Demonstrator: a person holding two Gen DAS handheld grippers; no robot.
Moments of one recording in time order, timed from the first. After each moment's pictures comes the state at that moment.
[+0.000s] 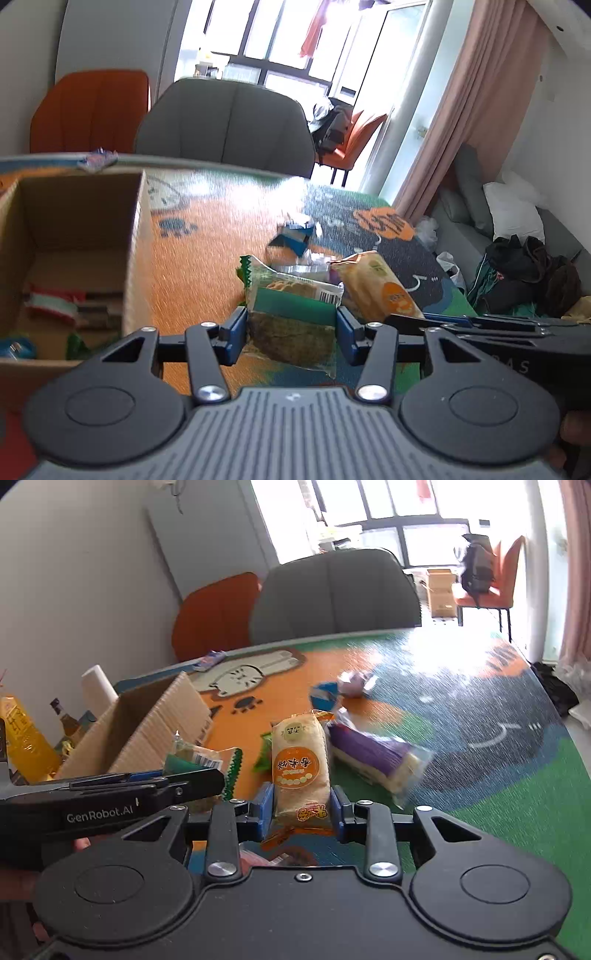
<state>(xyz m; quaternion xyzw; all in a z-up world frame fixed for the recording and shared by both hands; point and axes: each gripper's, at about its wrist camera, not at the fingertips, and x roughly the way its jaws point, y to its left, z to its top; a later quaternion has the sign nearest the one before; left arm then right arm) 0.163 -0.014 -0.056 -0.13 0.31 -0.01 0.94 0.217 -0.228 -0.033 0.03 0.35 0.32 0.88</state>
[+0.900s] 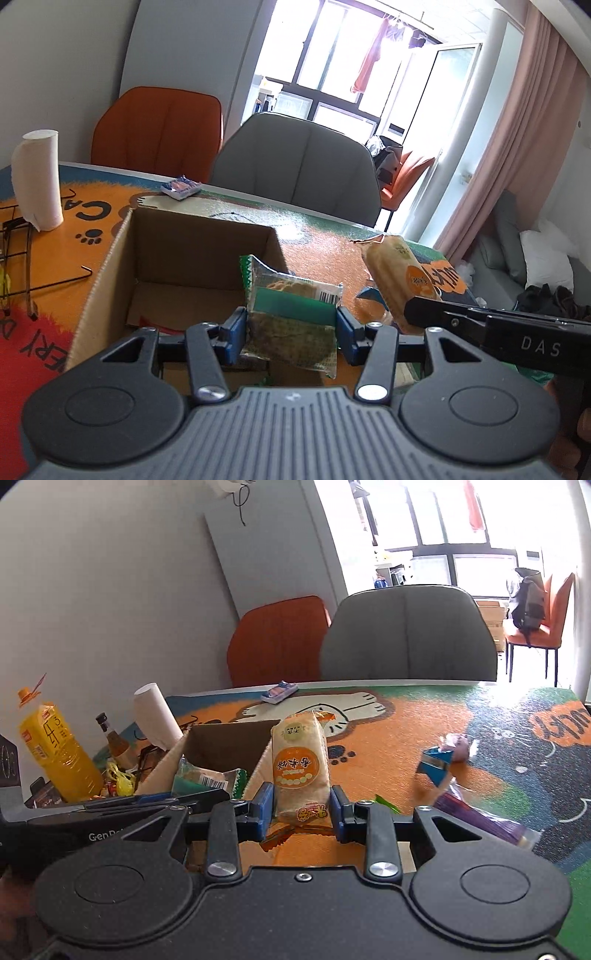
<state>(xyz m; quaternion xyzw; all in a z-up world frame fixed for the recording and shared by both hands) 0.134 0.073 -0.030 -0.17 0.27 0.07 0.94 0.208 -0.134 0.006 0.02 0.31 0.38 0.87</state>
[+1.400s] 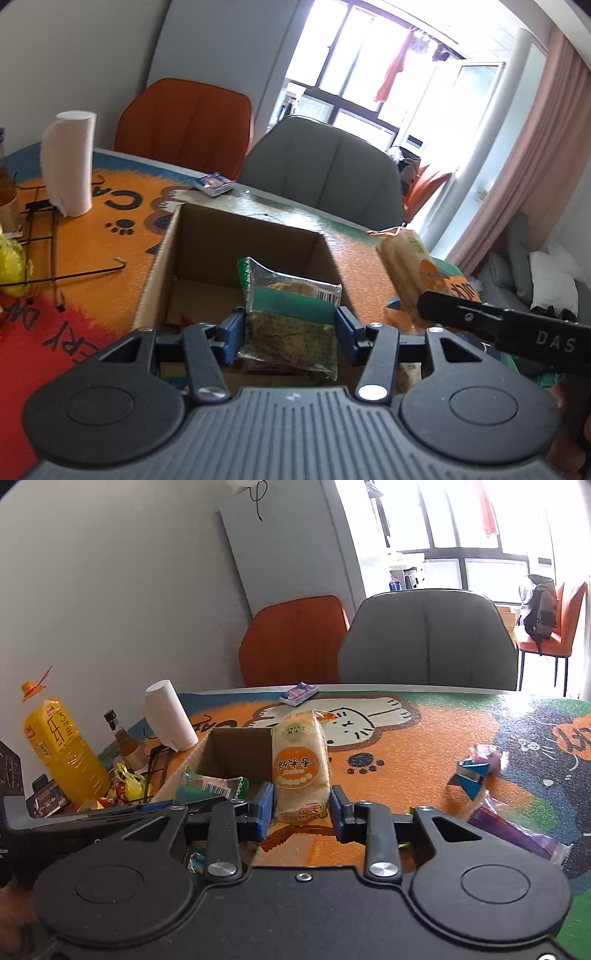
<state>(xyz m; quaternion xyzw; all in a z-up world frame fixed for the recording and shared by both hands) 0.116 0.109 -0.034 -0.20 0.27 0.10 0.94 0.201 -0.096 0.011 0.01 0.30 0.39 0.87</state>
